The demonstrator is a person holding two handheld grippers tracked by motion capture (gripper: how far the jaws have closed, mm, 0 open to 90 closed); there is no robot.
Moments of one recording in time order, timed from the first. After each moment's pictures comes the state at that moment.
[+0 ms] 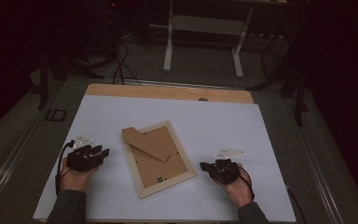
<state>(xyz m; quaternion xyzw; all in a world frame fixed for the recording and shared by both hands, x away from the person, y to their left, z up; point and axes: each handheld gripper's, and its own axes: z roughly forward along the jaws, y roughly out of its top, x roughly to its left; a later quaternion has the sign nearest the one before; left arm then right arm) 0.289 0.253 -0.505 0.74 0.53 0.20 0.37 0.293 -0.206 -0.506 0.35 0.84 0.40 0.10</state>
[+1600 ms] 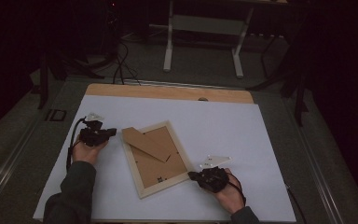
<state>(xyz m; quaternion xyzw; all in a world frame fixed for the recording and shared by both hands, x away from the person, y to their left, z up) 0.373 0.245 -0.503 0.75 0.51 0.15 0.39 0.274 -0.174 -0.512 0.30 0.87 0.39 0.07</state>
